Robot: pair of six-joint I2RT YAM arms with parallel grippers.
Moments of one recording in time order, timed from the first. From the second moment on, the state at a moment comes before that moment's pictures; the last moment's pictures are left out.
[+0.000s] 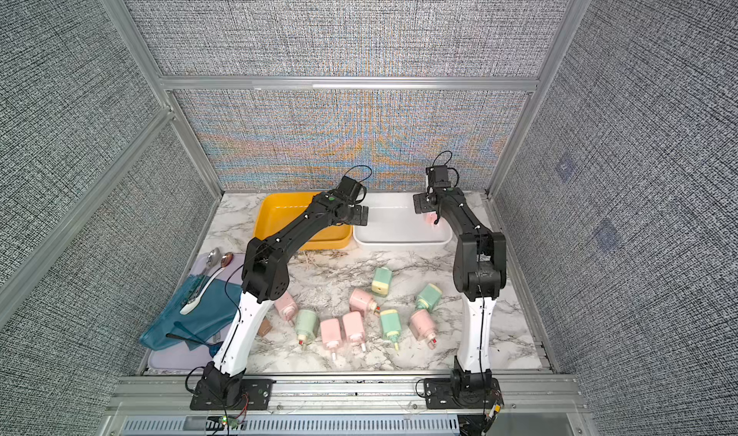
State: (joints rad) left arm -0.62 2.44 2.31 -0.82 -0.16 -0.39; right arm 0.09 2.12 1.82 -0.53 0.18 -0.10
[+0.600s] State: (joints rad) left arm -0.63 1.75 1.42 -0.51 0.17 -0.06; right arm 0.30 1.58 1.22 -0.25 -0.11 -0.09
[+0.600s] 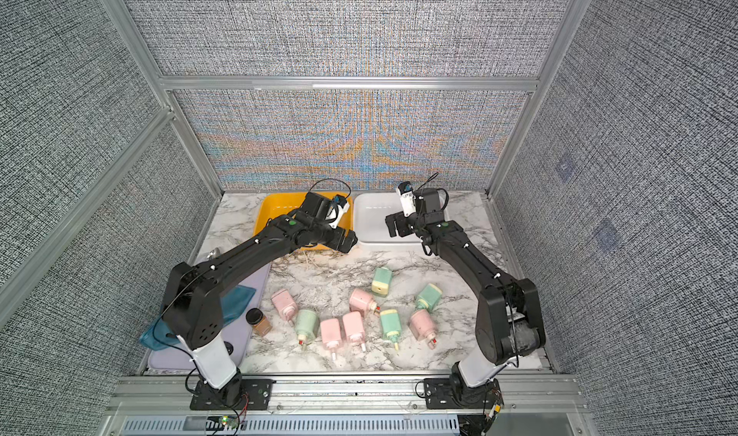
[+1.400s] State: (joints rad) left arm -0.58 1.40 0.97 -0.39 0.44 0.26; right arm 0.66 1.34 0.85 -0.26 -0.30 0.01
